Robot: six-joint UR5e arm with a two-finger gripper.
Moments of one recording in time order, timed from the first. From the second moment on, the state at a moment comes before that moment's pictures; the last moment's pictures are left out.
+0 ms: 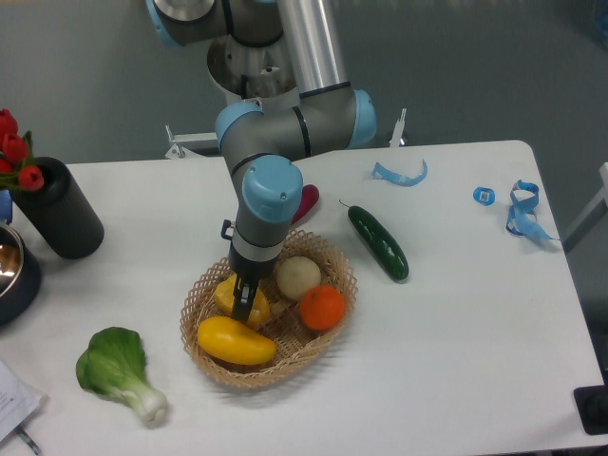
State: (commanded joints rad) arm 2.33 -1.92 -1.89 -0.83 1.32 1.97
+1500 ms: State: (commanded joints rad) arm 2.66 -1.95 -1.55 -0.99 1.40 1.49
